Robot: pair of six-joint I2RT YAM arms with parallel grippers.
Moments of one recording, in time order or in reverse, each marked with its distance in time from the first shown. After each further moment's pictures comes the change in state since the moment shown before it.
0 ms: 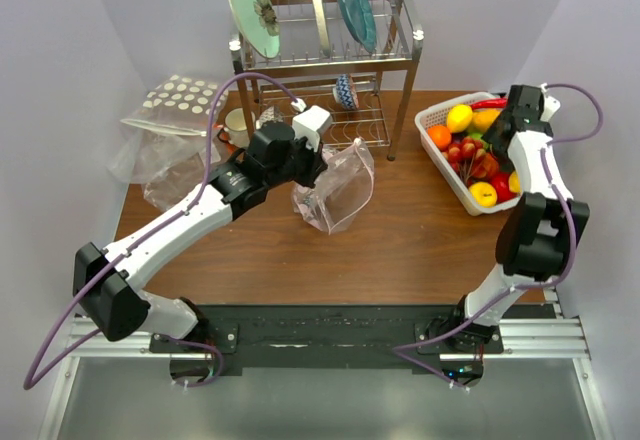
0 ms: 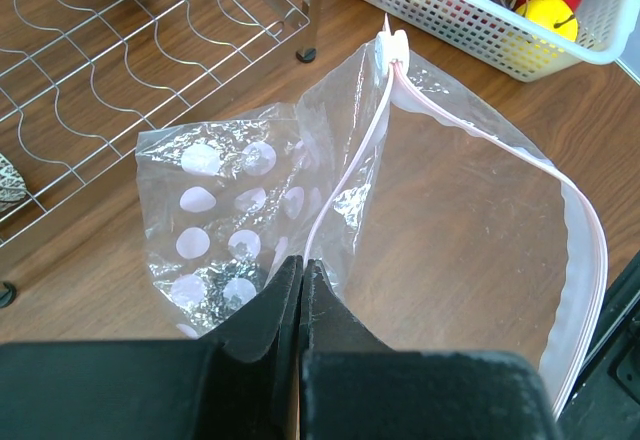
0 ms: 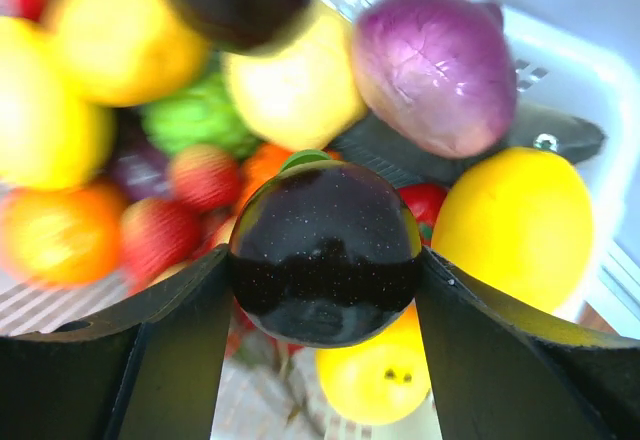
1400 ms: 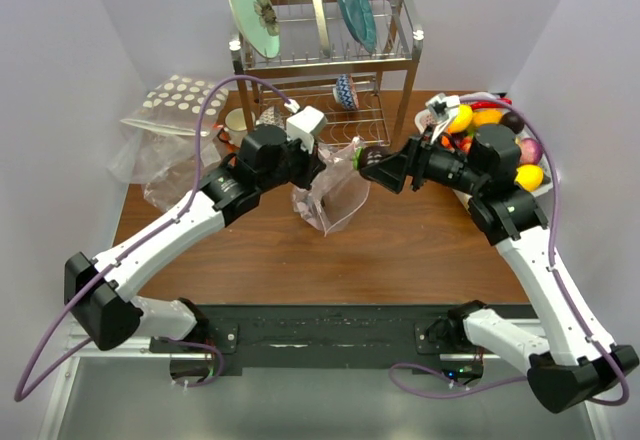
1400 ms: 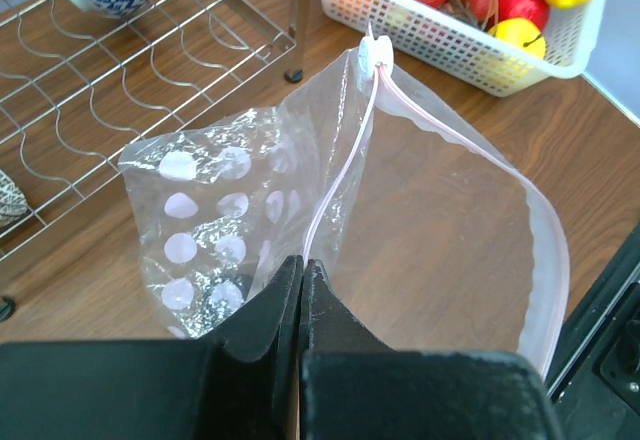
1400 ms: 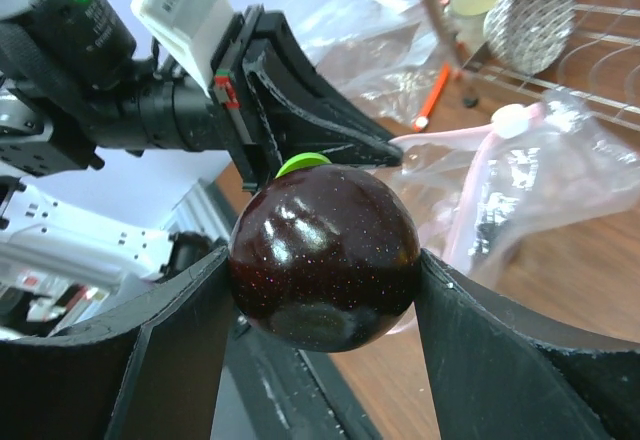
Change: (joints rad) left arm 0.000 -0.062 -0.039 0.034 0.019 0.000; right arm 0.585 -0.753 -0.320 0.229 -1.033 0.028
